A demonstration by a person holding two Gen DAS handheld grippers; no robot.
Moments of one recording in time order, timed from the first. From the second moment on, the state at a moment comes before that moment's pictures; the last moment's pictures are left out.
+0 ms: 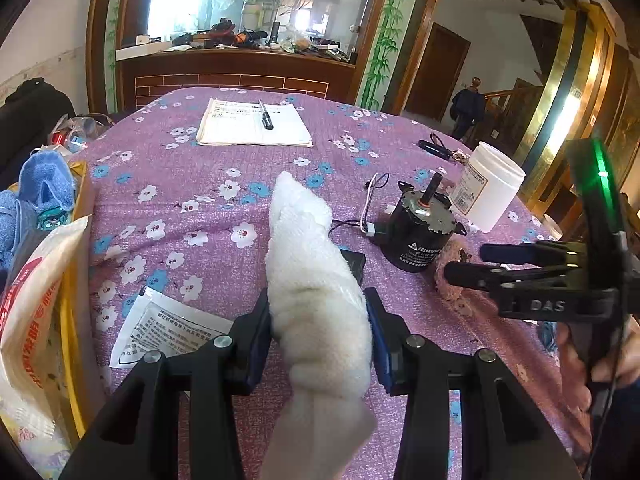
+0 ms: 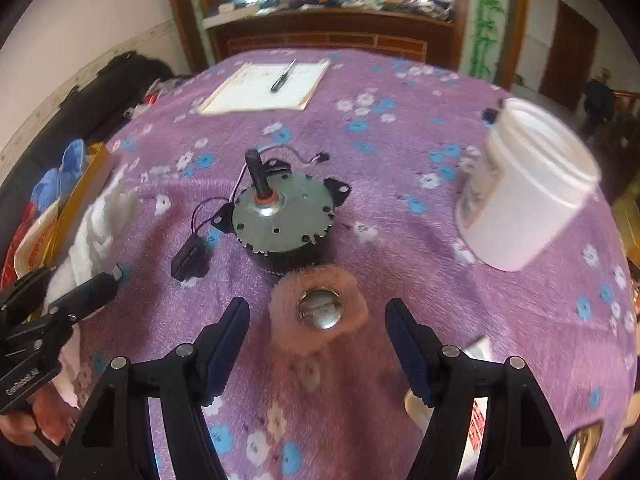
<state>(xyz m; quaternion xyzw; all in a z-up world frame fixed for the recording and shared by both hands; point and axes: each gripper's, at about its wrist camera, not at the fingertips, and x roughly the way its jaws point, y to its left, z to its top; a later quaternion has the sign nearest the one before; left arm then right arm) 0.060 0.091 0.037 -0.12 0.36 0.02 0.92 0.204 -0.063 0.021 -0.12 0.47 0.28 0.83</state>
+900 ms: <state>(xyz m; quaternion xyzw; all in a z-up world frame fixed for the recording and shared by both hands) 0.045 0.056 0.054 -0.01 0.30 0.07 0.95 0.129 -0.074 0.072 -0.04 0.32 0.30 0.90</state>
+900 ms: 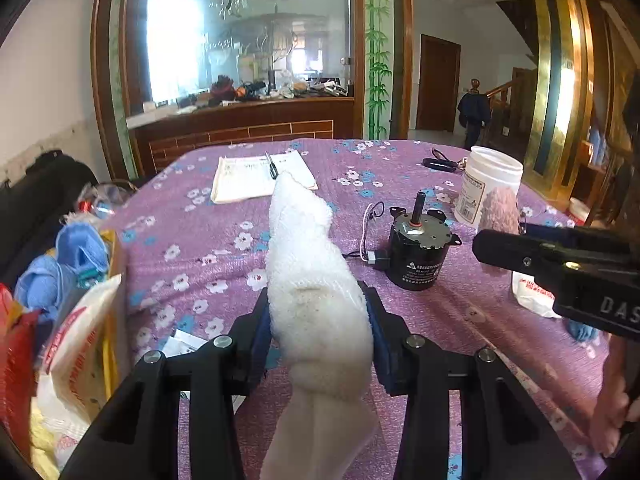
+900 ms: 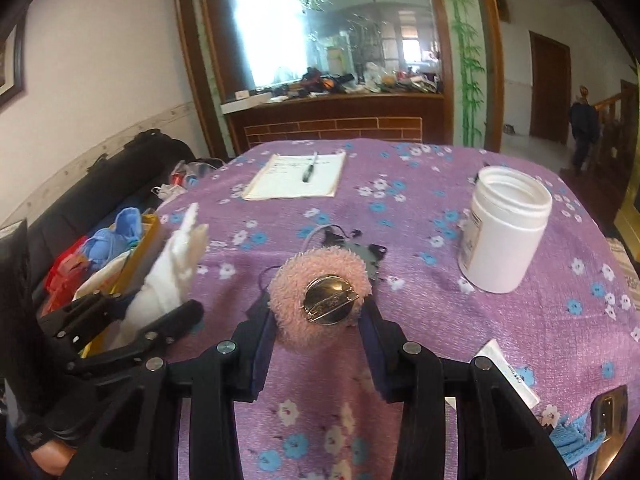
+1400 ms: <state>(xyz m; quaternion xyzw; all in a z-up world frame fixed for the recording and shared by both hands) 0.044 0.046 0.051 0.03 0.29 0.09 0.95 0.130 -0.069 0.066 -0.04 0.33 0.31 0.89</state>
